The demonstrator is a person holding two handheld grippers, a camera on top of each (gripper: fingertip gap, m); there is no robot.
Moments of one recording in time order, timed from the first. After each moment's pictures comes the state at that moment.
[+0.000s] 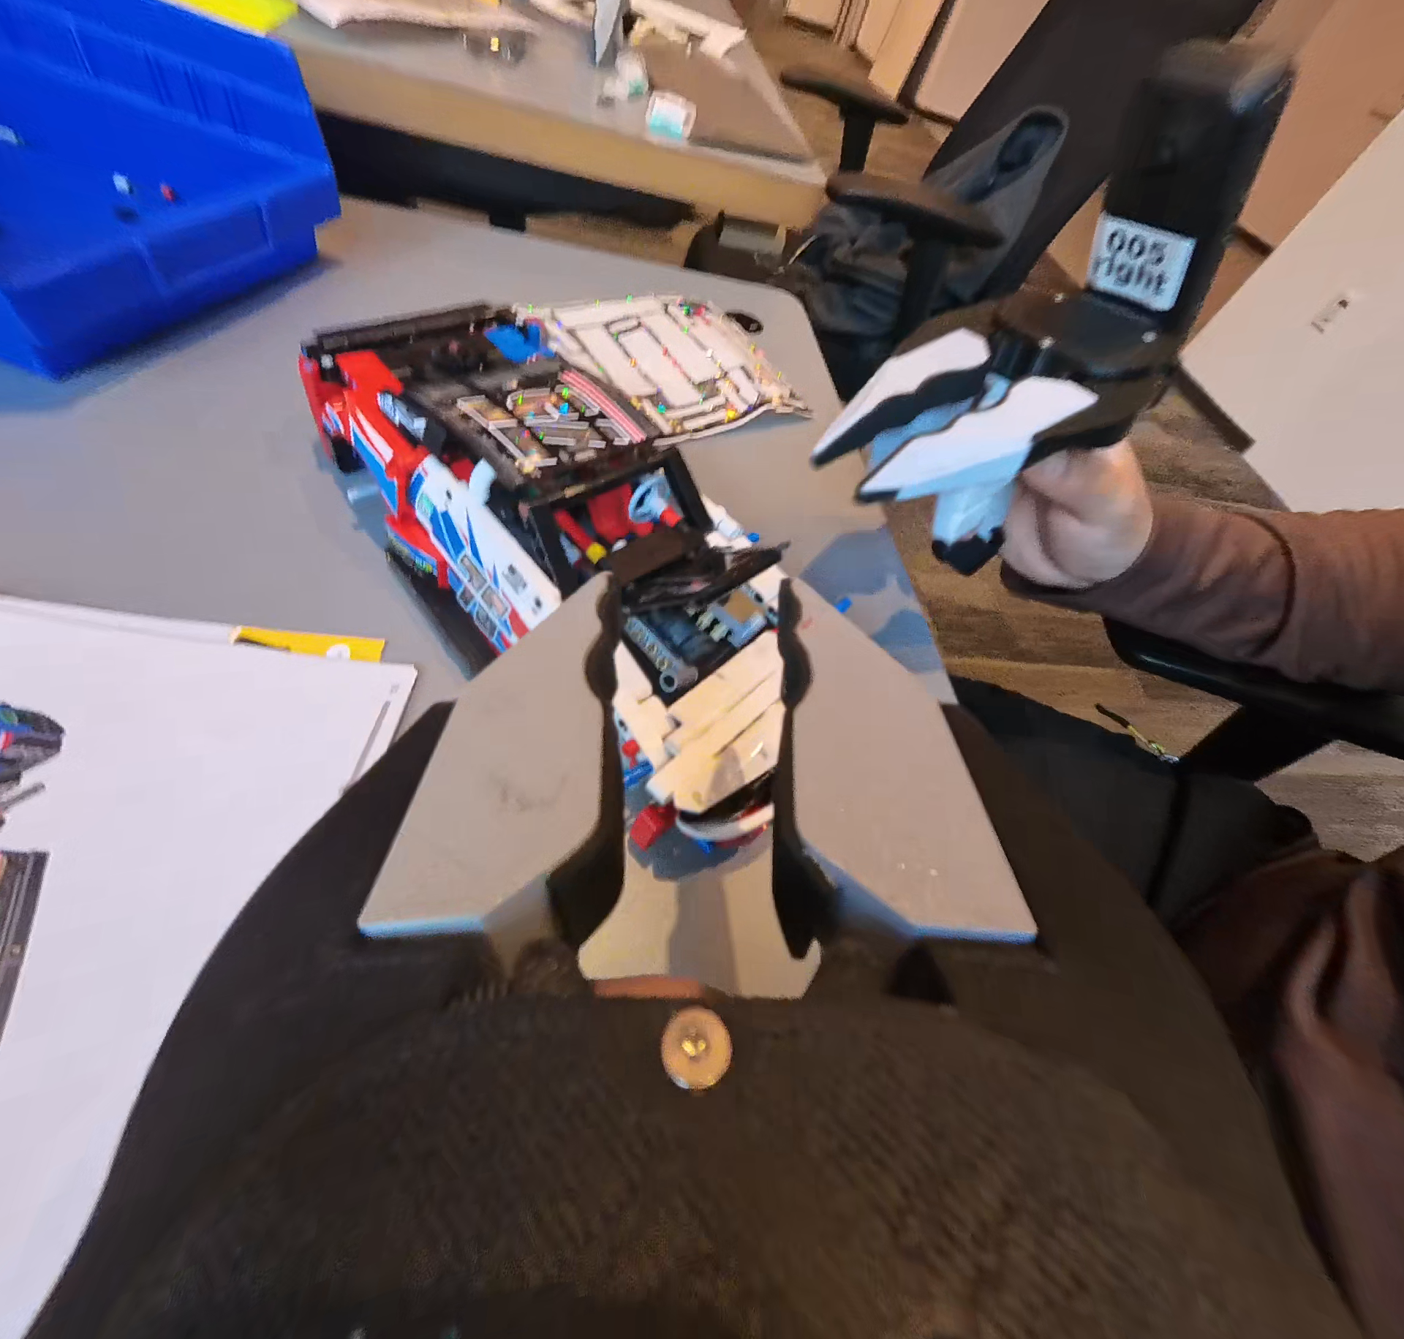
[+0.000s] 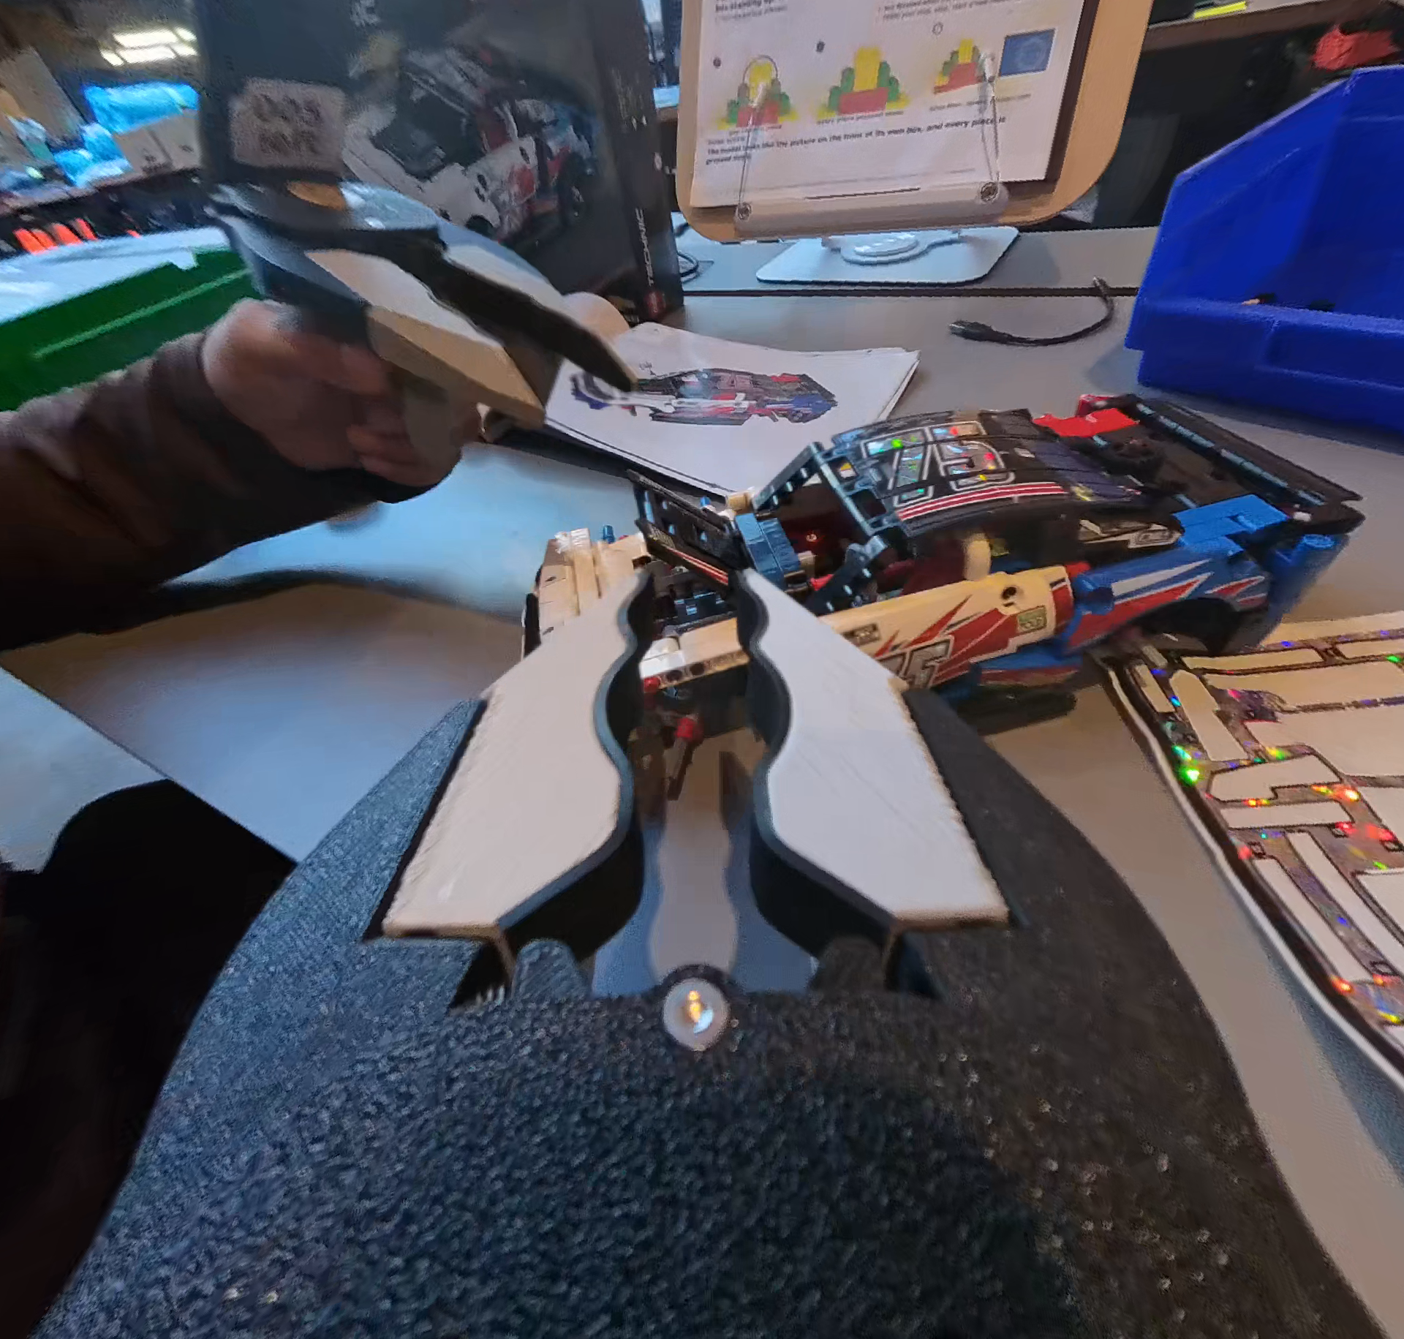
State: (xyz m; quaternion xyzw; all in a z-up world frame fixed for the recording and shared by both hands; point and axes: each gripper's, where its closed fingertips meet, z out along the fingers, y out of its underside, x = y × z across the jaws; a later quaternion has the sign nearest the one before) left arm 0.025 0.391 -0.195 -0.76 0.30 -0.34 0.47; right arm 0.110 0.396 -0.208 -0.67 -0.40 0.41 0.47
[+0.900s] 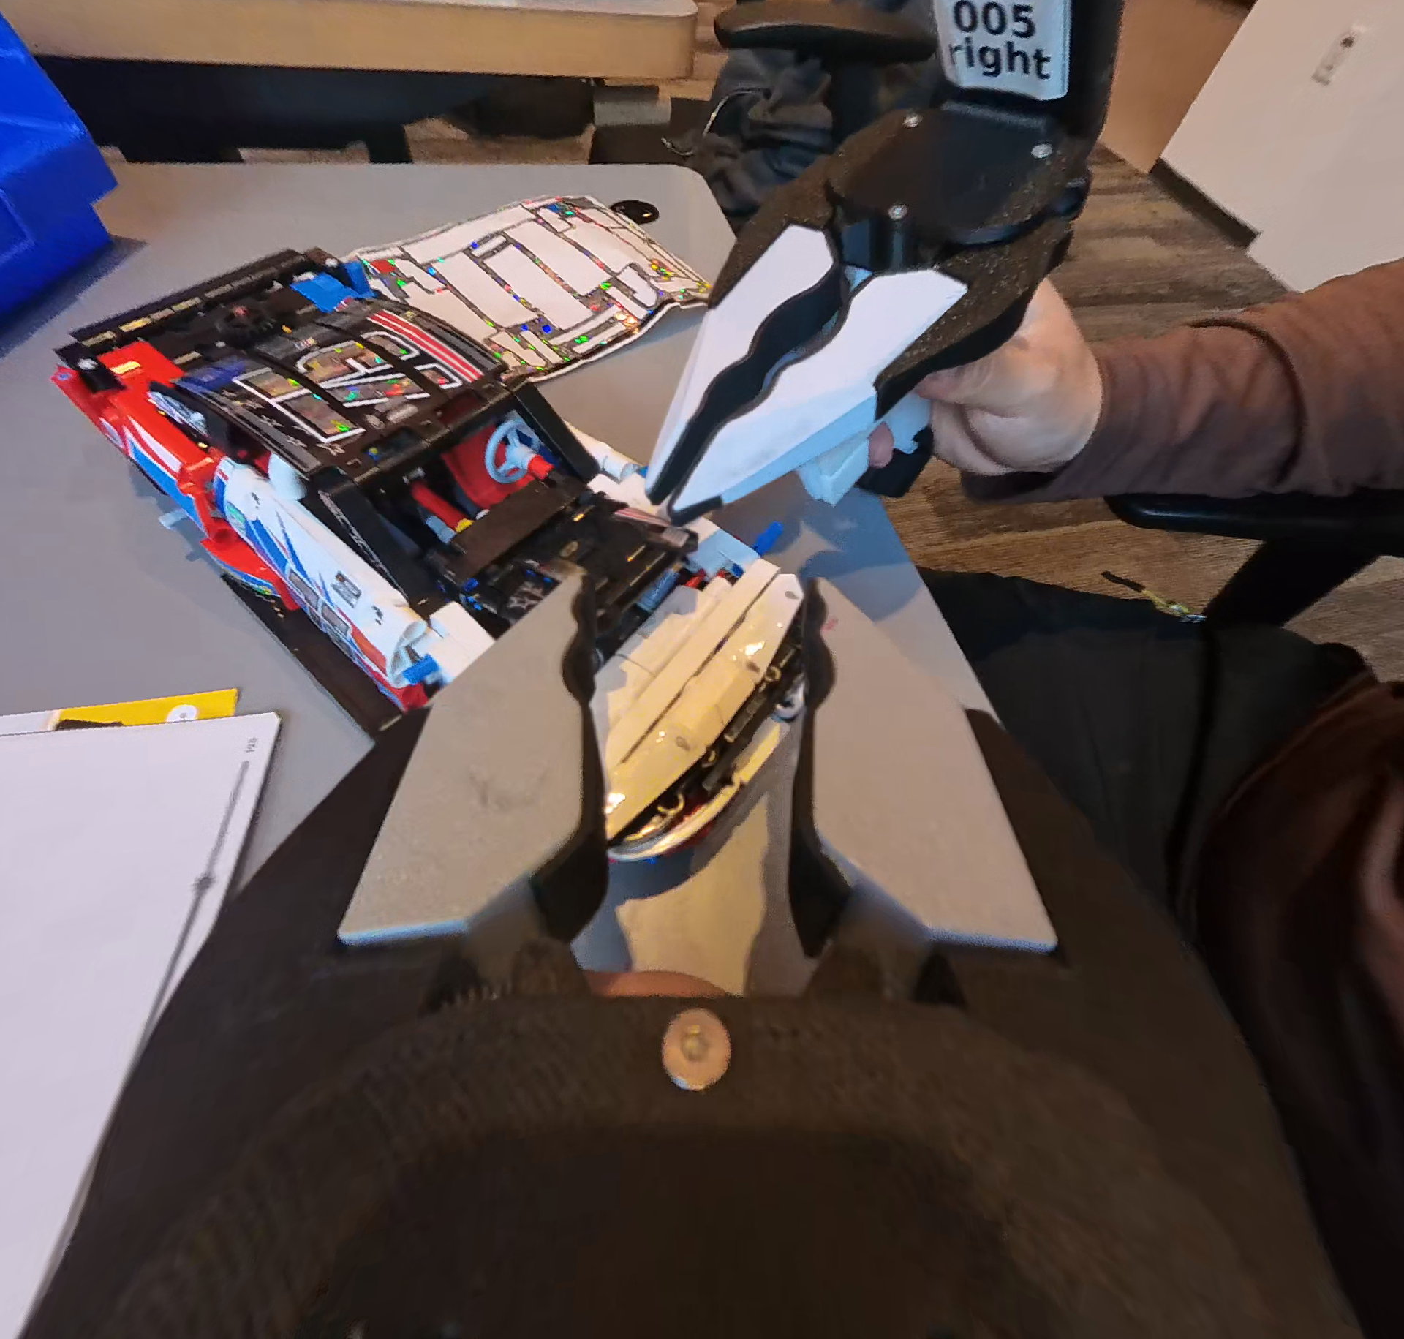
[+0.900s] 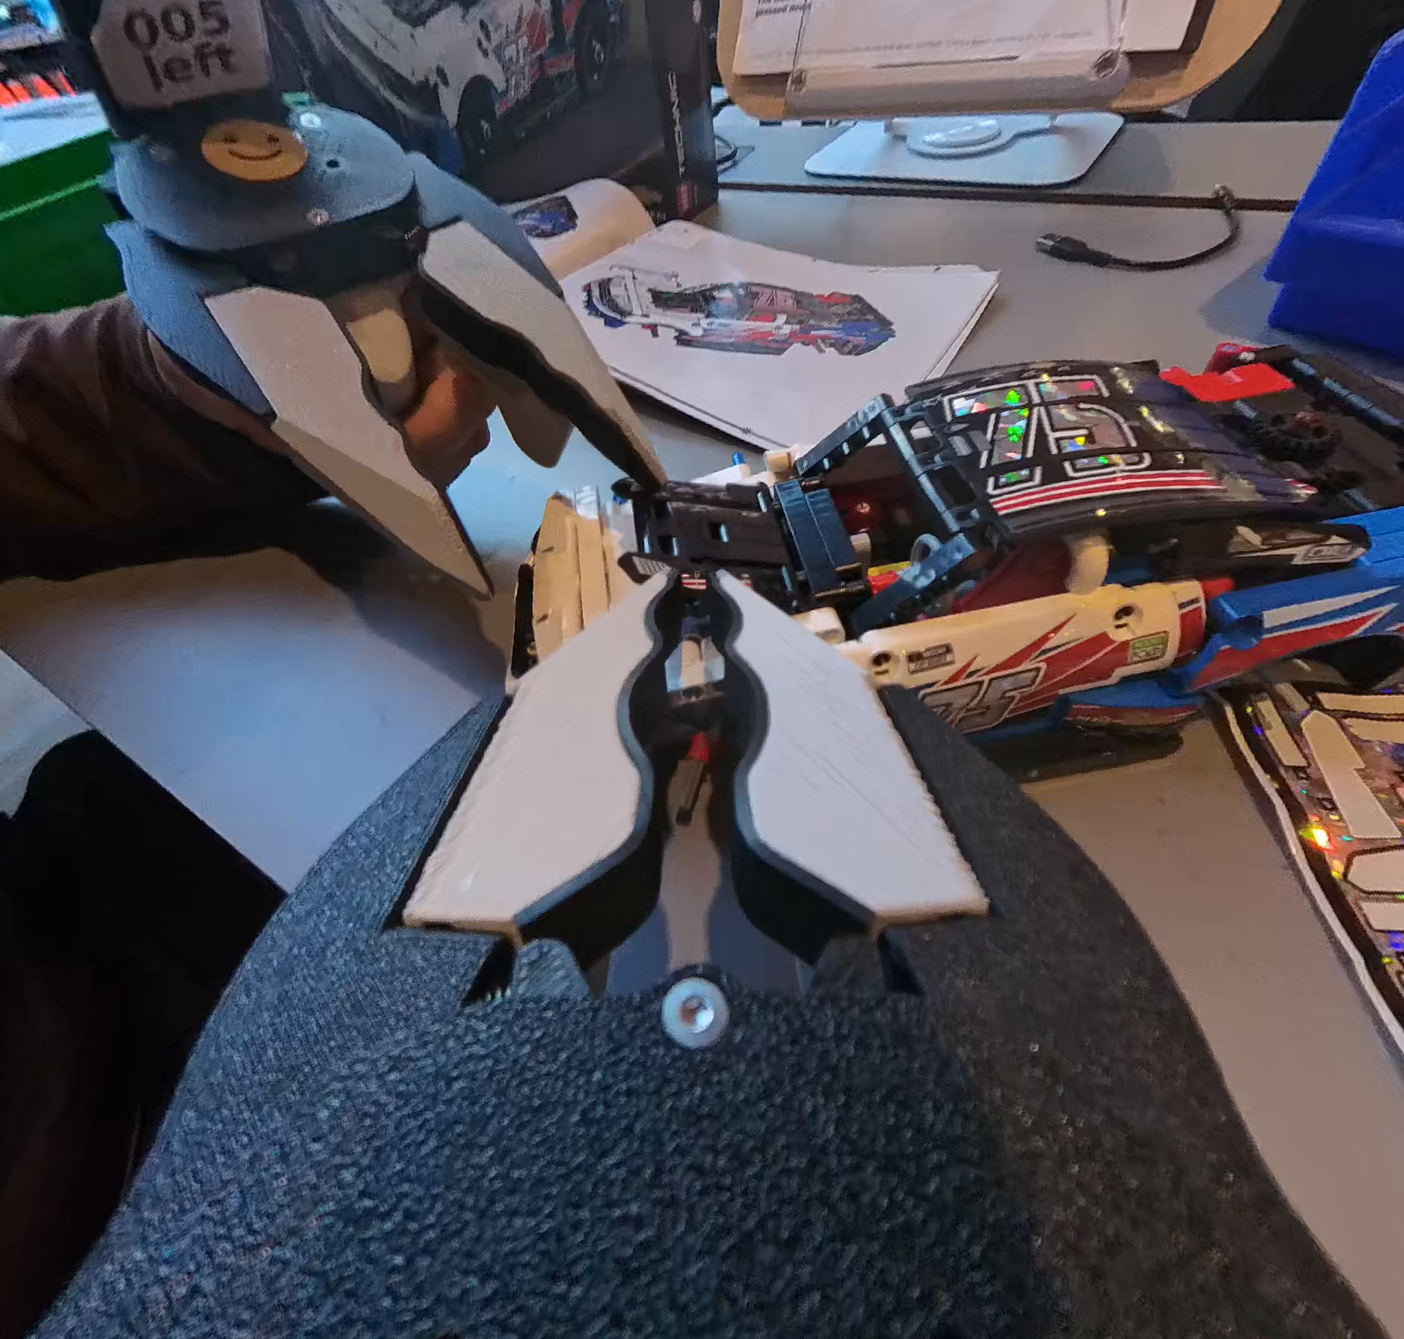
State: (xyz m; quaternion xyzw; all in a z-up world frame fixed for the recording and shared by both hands) left arm 0.065 0.368 -0.229 -0.74 0.41 -0.31 0.44; right arm 0.075 0.395 -0.235 -0.68 -0.45 0.39 0.43
